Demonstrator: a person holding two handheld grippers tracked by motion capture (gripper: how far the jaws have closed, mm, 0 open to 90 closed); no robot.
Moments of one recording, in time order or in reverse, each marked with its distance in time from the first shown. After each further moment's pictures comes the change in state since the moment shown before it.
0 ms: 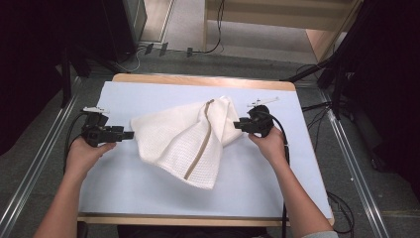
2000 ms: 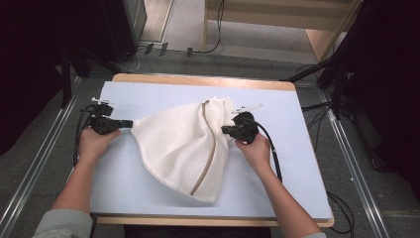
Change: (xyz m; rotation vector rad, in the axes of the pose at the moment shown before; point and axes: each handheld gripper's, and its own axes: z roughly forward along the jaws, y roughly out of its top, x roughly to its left) left arm 0.045 0.017 0.038 -0.006 0.008 -0.112; right arm 0.043 -0.003 0.020 0.011 0.055 0.012
